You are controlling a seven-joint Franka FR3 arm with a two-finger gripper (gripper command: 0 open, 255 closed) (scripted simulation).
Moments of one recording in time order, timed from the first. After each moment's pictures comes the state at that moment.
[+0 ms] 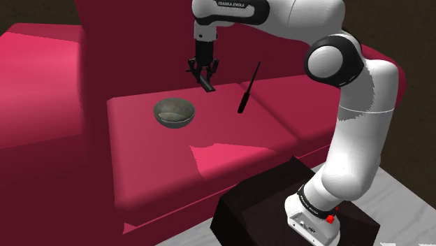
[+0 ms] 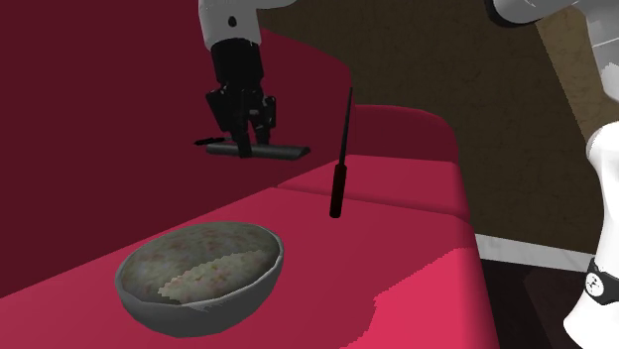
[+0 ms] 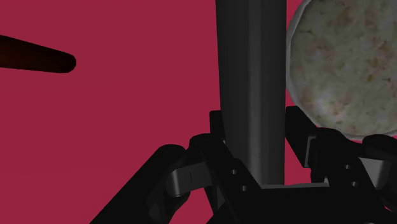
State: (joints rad) arm 0.04 0.42 0.13 -1.30 0.06 1.53 0.37
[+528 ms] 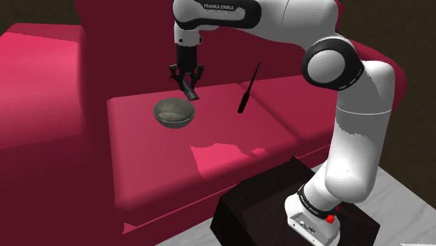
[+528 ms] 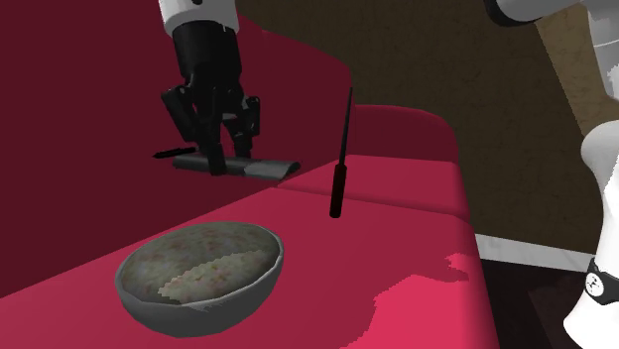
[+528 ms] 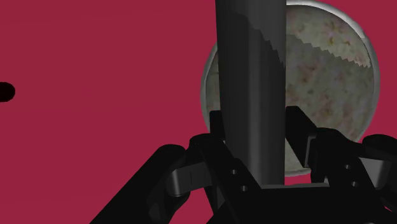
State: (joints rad) arm 0.15 0.44 0.17 -1.30 0.06 1.56 0.51
